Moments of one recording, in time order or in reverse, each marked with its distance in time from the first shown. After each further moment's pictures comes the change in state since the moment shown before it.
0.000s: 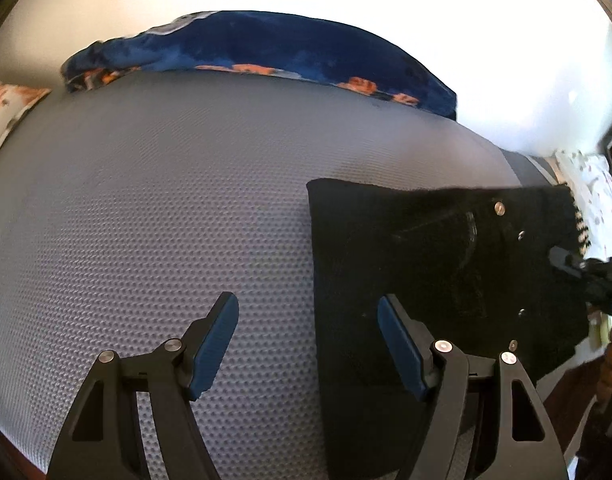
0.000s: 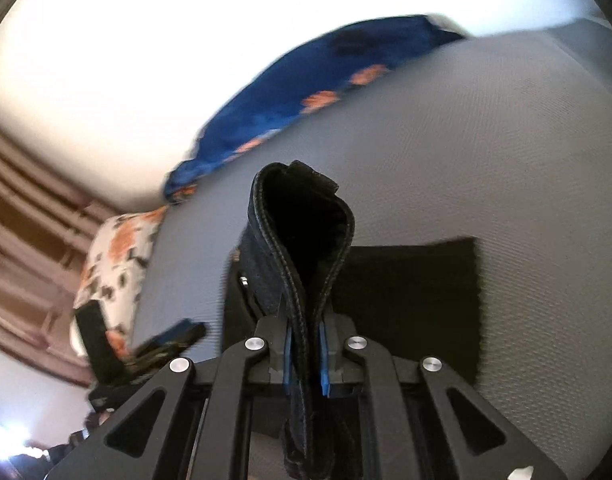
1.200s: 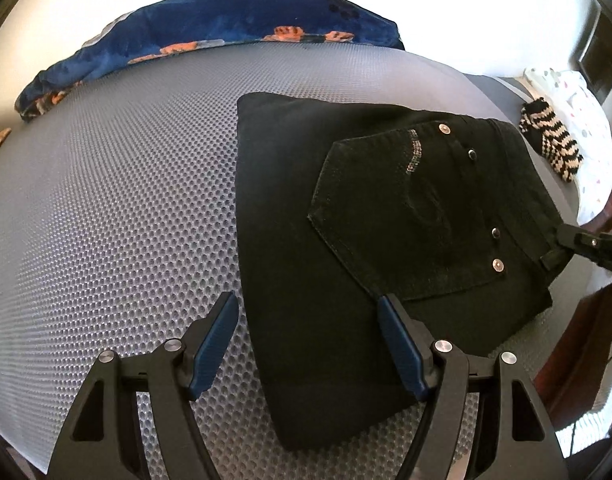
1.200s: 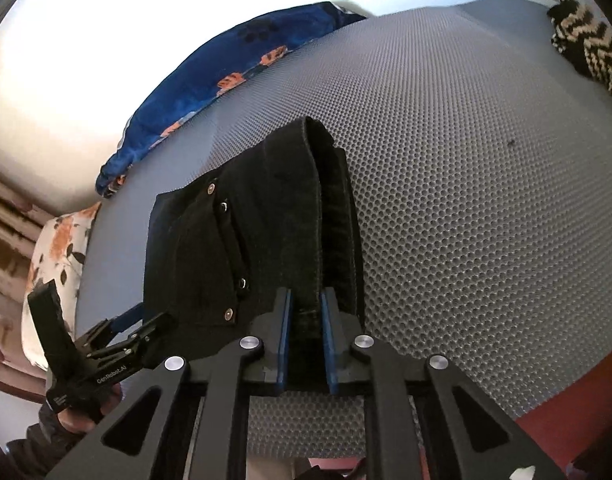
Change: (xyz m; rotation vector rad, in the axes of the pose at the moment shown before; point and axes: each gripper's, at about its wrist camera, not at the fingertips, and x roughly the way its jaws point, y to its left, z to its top) left arm 0.019 -0.055 -0.058 0.198 0.085 0.003; right arm -0.040 -0.037 -0.078 0.048 -0.016 -0.235
